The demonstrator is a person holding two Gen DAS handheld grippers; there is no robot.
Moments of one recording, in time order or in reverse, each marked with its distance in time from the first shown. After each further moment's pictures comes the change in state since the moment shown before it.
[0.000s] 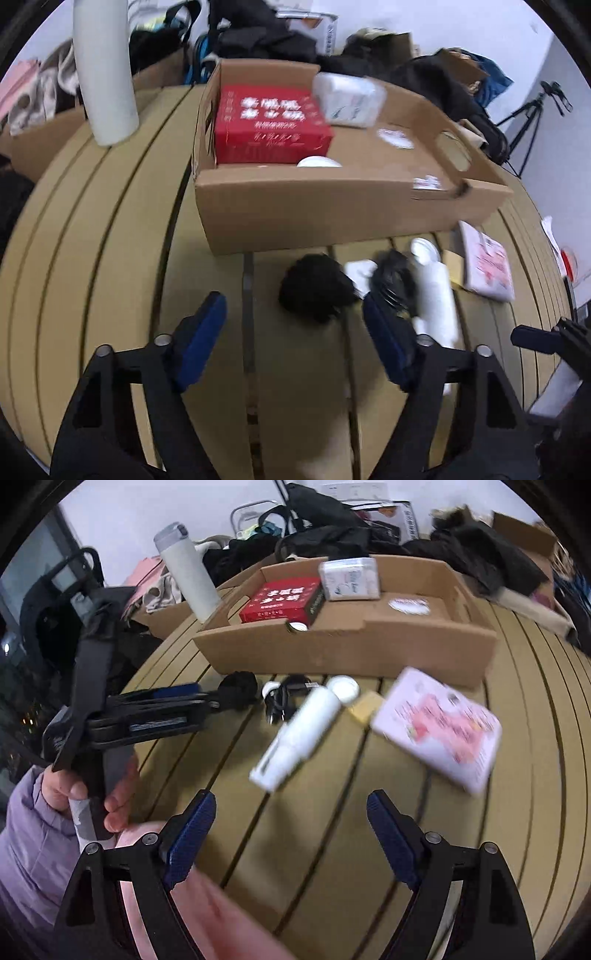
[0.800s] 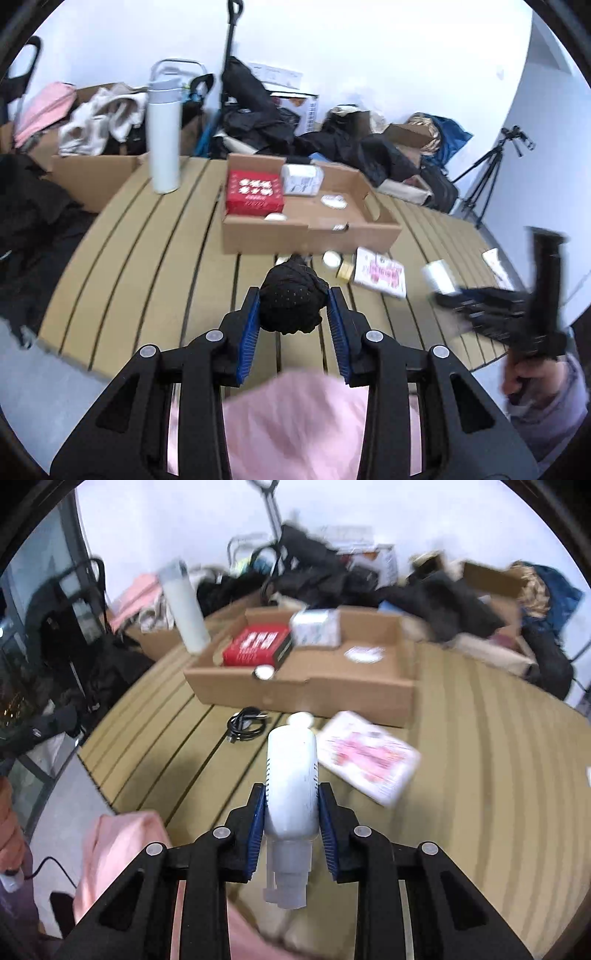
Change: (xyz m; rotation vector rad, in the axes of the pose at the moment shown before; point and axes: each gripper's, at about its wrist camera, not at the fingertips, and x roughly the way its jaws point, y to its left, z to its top) left arm -0.208 -0.055 -0.077 -0.040 -0.232 0.000; right arm -0.121 -0.025 -0.032 -0.038 -0.154 -0.105
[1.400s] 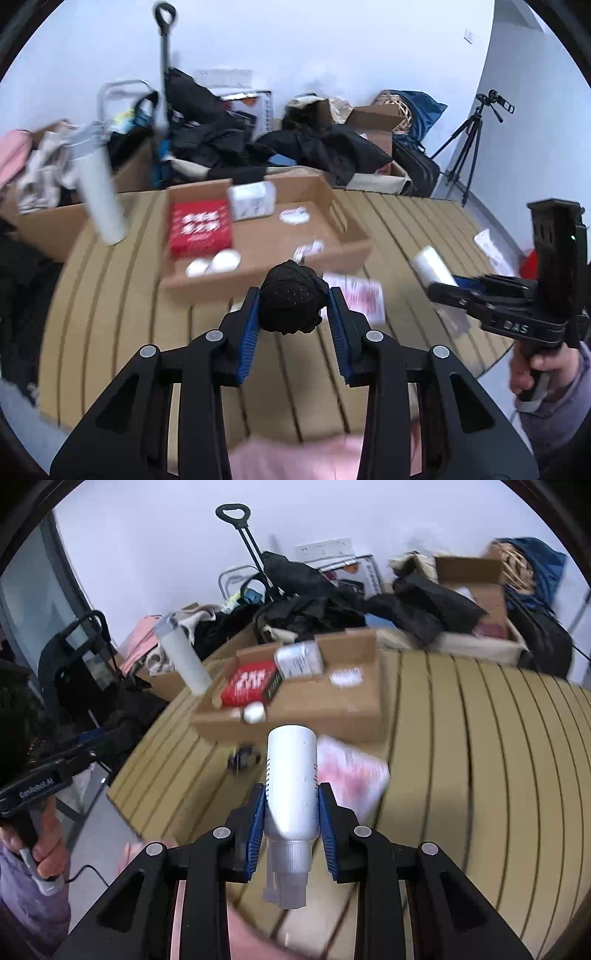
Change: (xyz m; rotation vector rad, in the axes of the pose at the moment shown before) left arm 0.080 -0.058 0.088 0.160 0.064 -0.099; right arm 0.011 -0.056 0.057 0.115 -0.046 0.116
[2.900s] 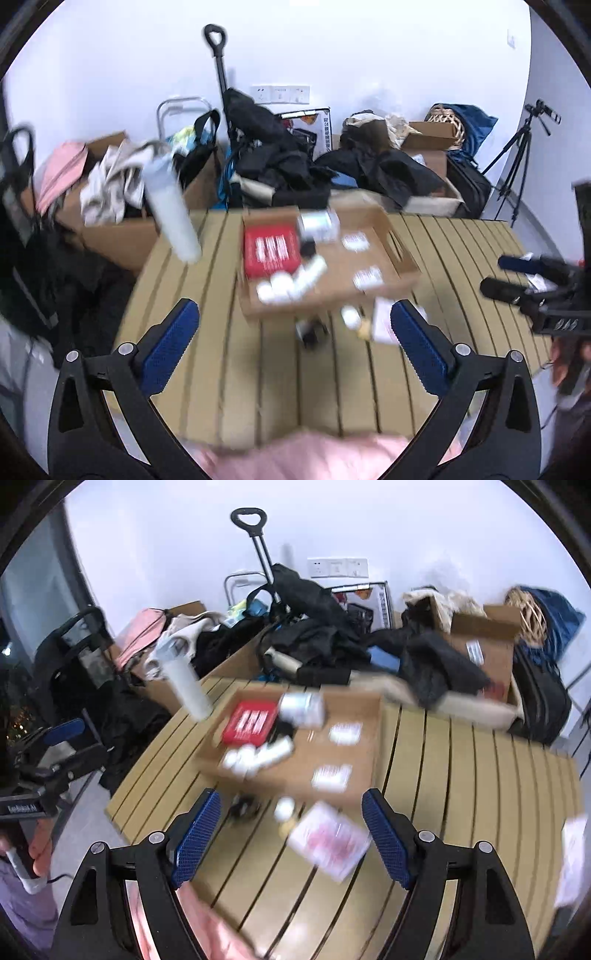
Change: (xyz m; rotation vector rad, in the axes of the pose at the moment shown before) left arm -0.085 -0.007 -0.002 -0.044 -0.048 0.256; right arm -0.039 0.038 0.050 -0.083 0.019 -0.065
